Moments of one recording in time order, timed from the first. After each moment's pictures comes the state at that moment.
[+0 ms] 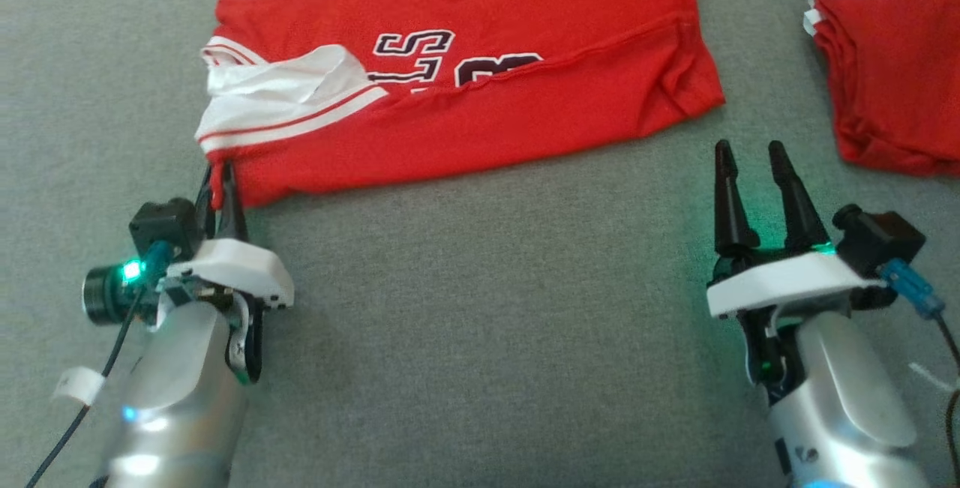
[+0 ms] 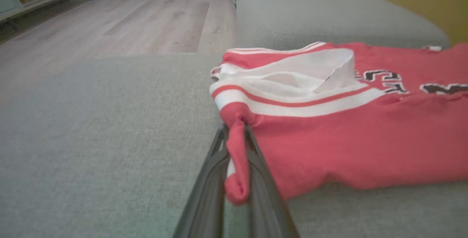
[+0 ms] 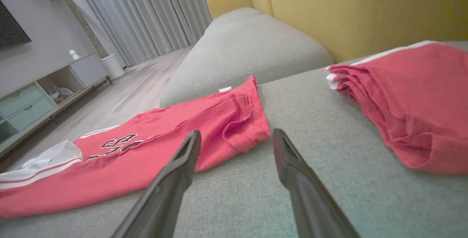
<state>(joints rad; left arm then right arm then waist) -0.57 0.16 -0.26 0.83 -0.37 0.11 -0.22 -0.31 -0.05 0.09 0.41 0.34 0.13 -0.25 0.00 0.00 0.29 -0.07</state>
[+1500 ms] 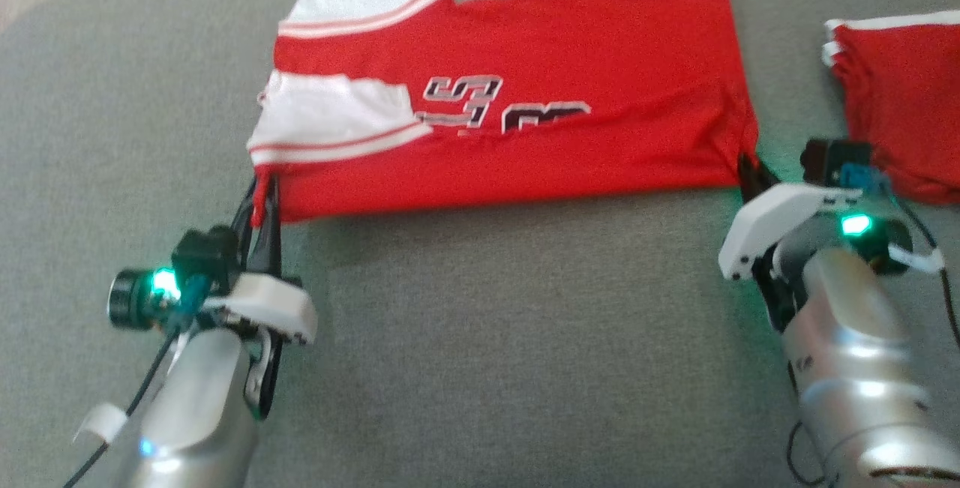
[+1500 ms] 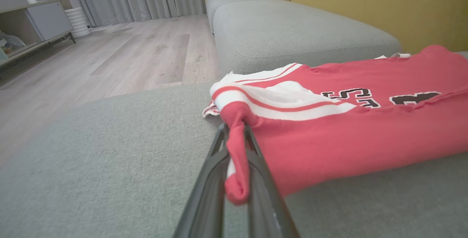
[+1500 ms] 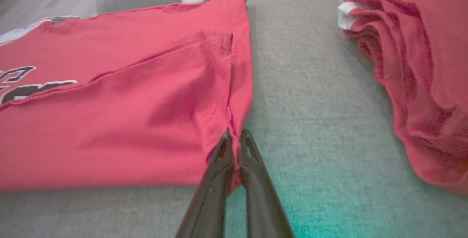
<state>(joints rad) -0.48 0.16 -0.30 0.66 -0.24 0.05 -0.25 -0.68 -0.05 -0.16 1.02 -0.06 0.13 -0.02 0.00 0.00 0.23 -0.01</state>
